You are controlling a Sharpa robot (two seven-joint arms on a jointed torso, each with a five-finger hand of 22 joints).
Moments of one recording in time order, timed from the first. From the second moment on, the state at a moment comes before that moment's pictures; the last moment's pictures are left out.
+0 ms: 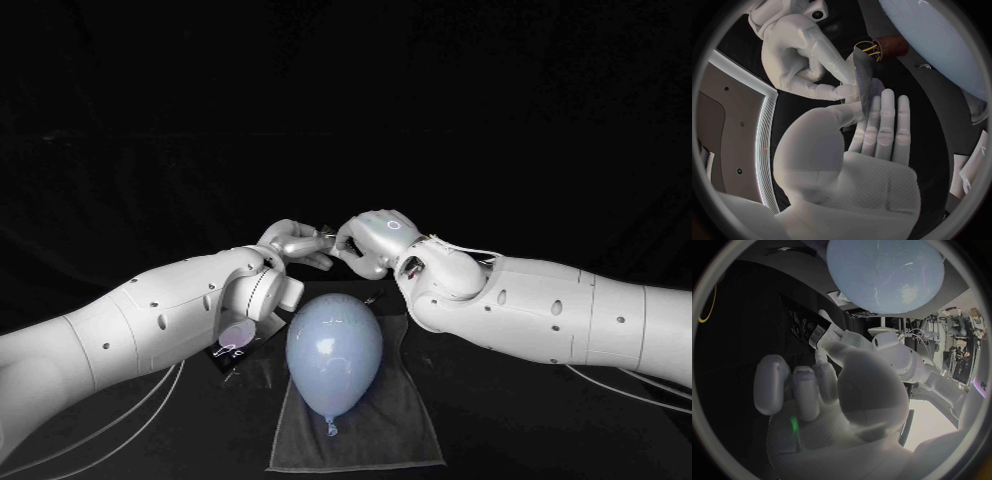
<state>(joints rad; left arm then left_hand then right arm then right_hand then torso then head) 1.25 -0.51 -0.01 1.17 -0.38 -0.41 -0.01 1.25 -0.12 0.85 -0.02 0.05 0.96 0.15 0.48 0.29 1.20 0.11 0.19 0.07 1.12 0.06 0.40 0.54 0.16 0.85 0.22 0.49 0.20 1.35 -0.54 -0.17 1.40 -1.72 -0.52 -0.31 1.26 -0.07 0.57 -0.02 0.05 0.97 0.13 0.20 0.49 1.47 0.04 1.43 1.31 1.47 -0.03 1.57 1.31 0.07 1.43 0.08 1.32 1.31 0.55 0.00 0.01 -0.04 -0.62</state>
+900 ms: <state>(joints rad) 1.25 -0.52 -0.01 1.19 -0.37 -0.41 -0.01 1.24 -0.10 0.85 -0.02 0.05 0.97 0.15 0.47 0.29 1.21 0.11 0.19 0.07 1.13 0.05 0.40 0.54 0.16 0.84 0.22 0.52 0.21 1.35 -0.53 -0.17 1.39 -1.73 -0.47 -0.37 1.17 -0.19 0.45 0.06 0.05 0.90 0.16 0.12 0.43 1.45 0.08 1.38 1.31 1.47 0.00 1.57 1.31 0.07 1.40 0.11 1.28 1.31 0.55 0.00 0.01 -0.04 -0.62</state>
